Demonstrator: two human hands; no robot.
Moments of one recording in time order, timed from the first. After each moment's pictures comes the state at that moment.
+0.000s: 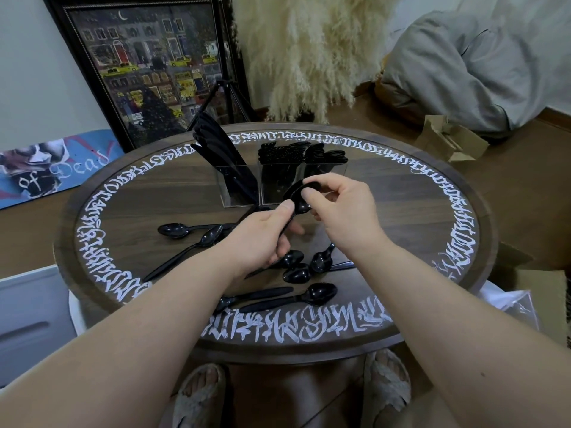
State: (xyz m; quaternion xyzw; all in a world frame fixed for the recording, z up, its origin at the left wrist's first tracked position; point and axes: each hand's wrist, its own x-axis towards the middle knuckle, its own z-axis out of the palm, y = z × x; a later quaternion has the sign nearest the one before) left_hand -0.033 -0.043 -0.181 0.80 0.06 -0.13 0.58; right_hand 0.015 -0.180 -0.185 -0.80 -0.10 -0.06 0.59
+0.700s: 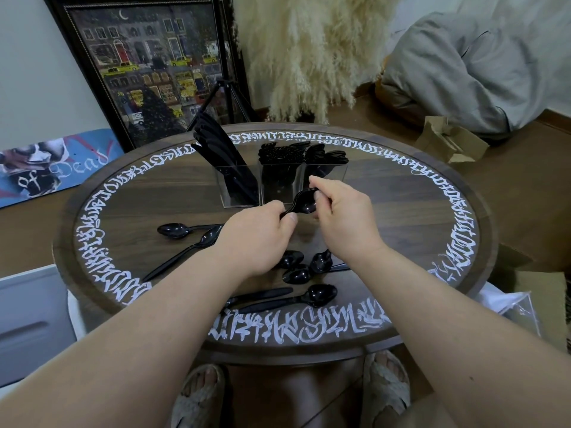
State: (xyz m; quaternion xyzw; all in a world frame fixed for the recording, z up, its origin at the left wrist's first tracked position) left_hand -0.027 -0.044 -0.181 0.97 0.00 0.01 0.23; right_hand 0.012 -0.183 -0.190 -0.89 -0.16 -0.12 0.40
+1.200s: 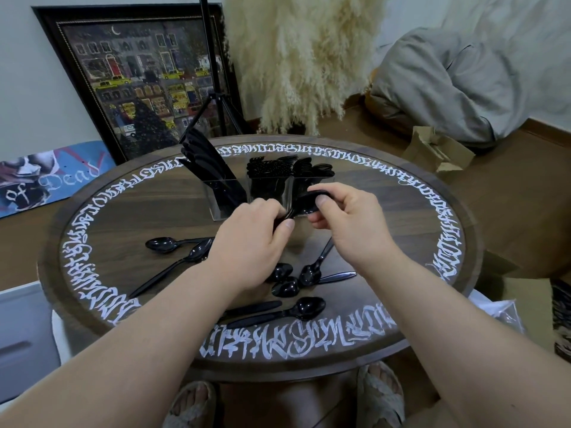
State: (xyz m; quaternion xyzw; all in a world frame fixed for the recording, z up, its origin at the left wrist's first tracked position) left_hand -0.024 -0.048 -0.181 0.97 -0.06 0.12 0.23; right_hand 0.006 -0.203 -0.164 -0.77 -0.10 -0.02 0.63
